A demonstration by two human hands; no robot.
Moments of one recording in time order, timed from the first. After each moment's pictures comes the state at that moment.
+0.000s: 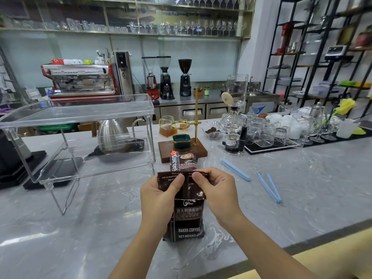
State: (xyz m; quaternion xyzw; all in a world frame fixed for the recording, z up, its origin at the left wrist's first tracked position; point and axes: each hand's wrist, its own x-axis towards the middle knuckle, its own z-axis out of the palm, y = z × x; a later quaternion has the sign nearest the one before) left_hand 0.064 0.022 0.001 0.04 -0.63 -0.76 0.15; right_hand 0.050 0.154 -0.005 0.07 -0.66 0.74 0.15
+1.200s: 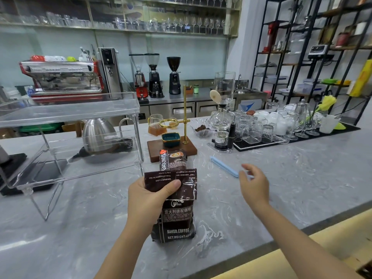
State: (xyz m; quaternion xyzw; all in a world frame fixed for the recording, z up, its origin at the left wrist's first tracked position) left_hand 0.060 0.016 -0.002 0.04 -0.67 -0.73 0.09; right_hand -0.005 0.285 -0.067 -0.15 -0.81 0.49 0.29
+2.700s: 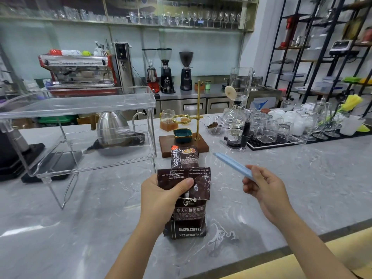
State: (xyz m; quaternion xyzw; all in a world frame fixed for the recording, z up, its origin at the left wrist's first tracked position) left_hand 0.064 0.014 -0.002 0.05 -0.66 -0.74 0.09; right_hand 0.025 0.266 -0.041 -0.03 -0.60 0.79 0.14
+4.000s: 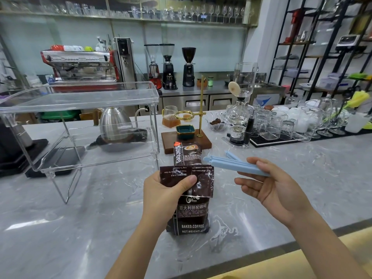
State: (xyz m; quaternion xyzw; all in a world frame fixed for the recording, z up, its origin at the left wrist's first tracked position) left_hand 0.066 0.013 -0.003 0.06 -0.67 -0.74 0.10; right_hand 0.062 0.250 0.008 0.01 -0.52 0.85 0.00
